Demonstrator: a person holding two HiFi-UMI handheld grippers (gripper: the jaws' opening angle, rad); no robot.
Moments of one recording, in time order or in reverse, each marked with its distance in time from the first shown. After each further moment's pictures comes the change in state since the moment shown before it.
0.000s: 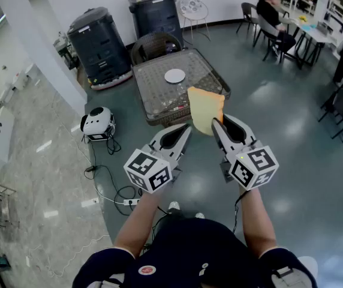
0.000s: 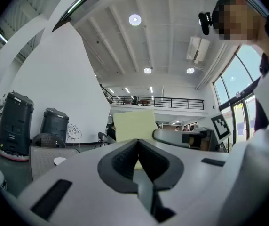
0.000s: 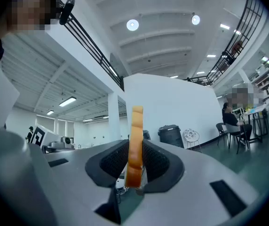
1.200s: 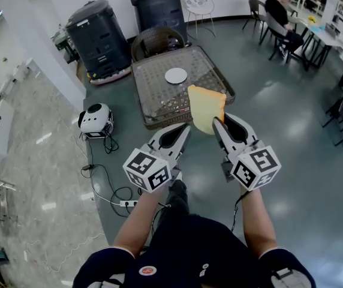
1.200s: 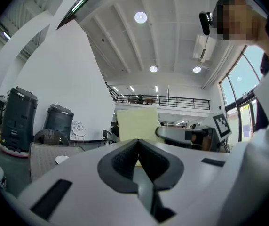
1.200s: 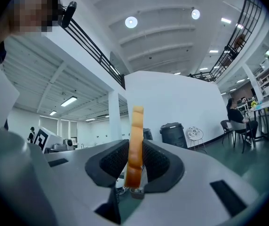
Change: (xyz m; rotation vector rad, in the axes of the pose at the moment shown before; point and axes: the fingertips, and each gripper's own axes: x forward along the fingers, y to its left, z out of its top) left arm 0.051 0.066 -0.025 -0.032 0.011 0.050; right arm 0.059 -0.056 -0.019 0.008 0.019 0.048
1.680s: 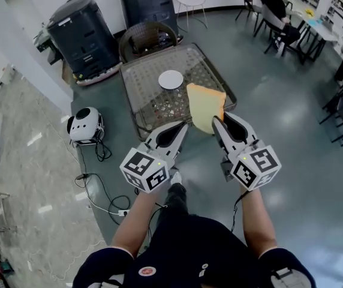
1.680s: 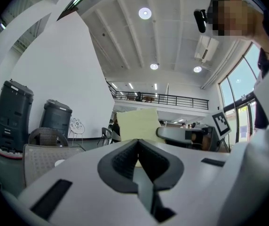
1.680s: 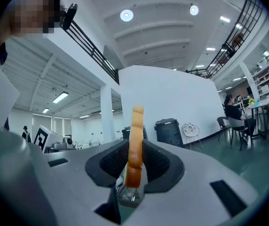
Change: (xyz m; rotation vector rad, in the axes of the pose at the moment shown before) left arm 0.069 0.112 0.001 -0.016 0.032 -0.039; right arm 0.108 -0.069 -0.015 0.014 0.049 -0.056
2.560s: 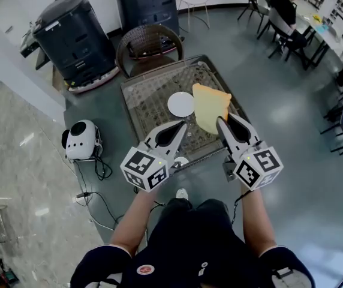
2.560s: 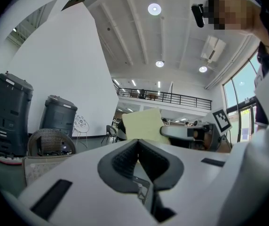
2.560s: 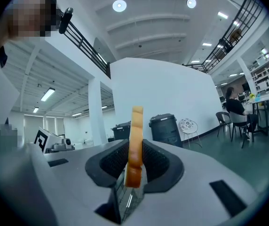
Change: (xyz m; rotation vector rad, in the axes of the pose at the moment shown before) left arm 0.080 0.219 0.033 -0.034 0.040 -0.002; right arm 0.212 -0.079 0.006 0.039 0.054 -0.063
